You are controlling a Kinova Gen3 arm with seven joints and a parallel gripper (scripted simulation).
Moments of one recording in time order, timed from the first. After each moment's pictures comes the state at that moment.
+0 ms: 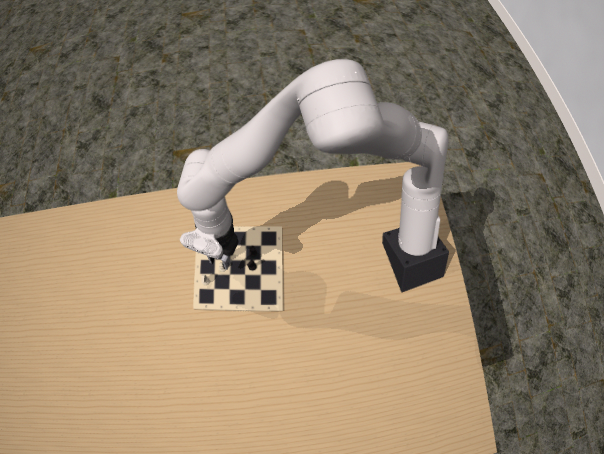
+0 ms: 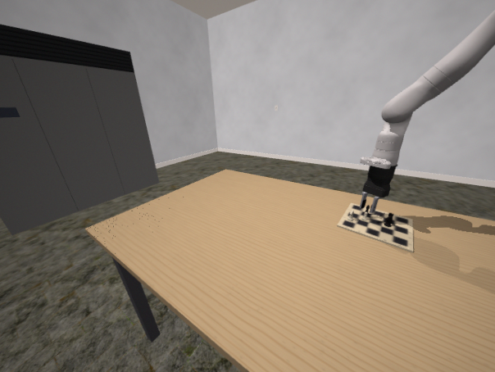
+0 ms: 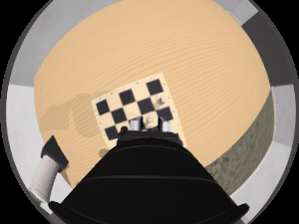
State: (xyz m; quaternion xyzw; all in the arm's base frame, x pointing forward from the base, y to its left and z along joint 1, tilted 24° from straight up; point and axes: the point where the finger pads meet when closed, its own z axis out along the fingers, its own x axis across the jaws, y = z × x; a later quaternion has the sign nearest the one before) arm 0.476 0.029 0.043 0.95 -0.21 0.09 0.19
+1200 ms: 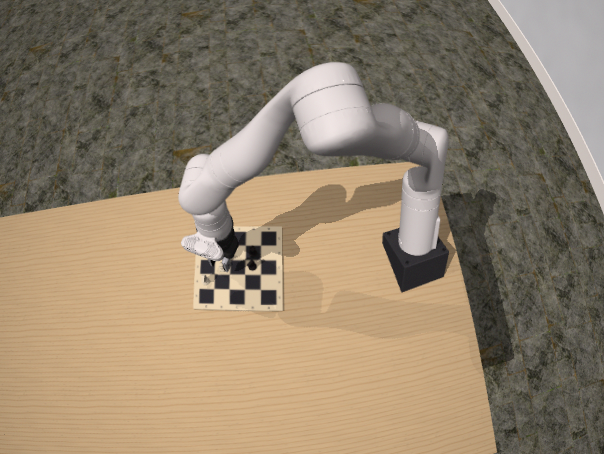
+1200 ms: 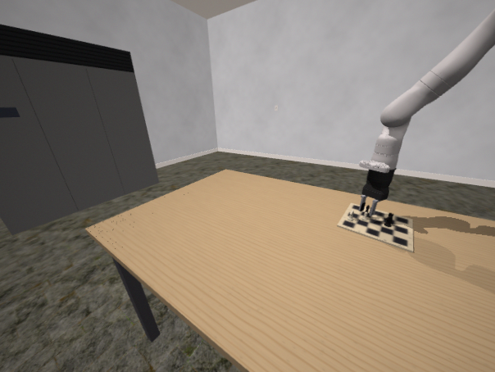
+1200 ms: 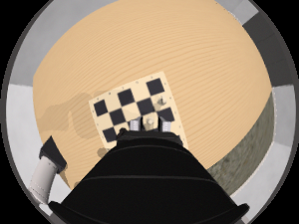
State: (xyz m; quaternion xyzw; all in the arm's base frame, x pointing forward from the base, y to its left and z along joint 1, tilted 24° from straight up) arm 0.477 0.026 0.031 0.95 -0.21 0.09 0.19
